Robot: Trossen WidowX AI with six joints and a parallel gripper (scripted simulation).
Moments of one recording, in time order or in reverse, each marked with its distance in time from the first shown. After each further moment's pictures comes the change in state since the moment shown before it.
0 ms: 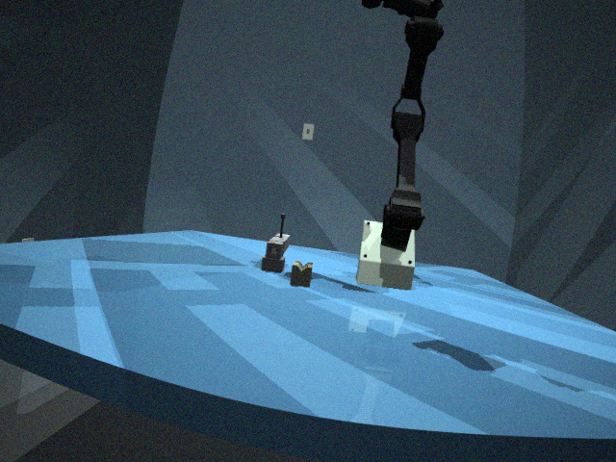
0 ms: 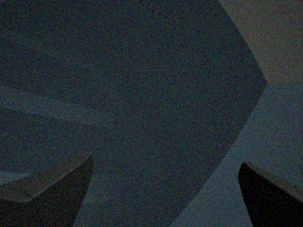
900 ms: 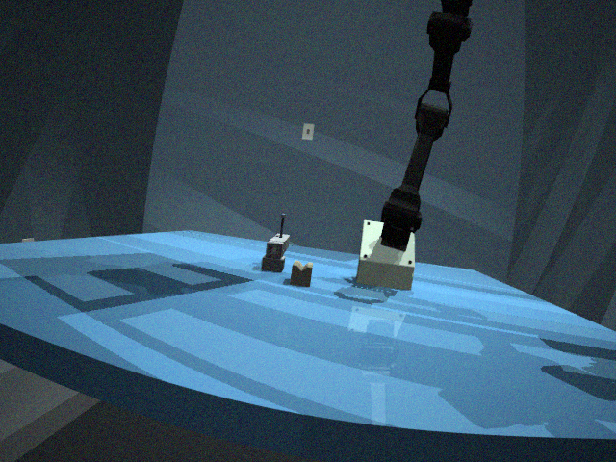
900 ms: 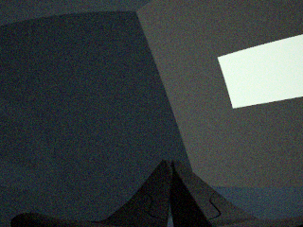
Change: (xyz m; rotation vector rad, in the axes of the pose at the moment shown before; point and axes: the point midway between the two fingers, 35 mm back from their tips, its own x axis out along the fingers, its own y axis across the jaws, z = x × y) arm -0.095 0.079 0.139 -0.317 -0.433 -0.235
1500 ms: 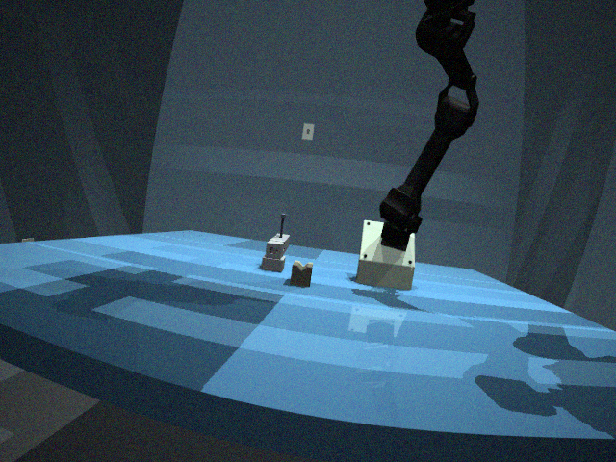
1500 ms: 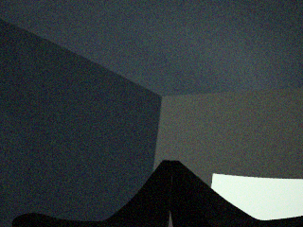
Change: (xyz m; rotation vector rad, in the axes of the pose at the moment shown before) arm -0.050 0.167 0.126 -0.462 -0.387 0.093
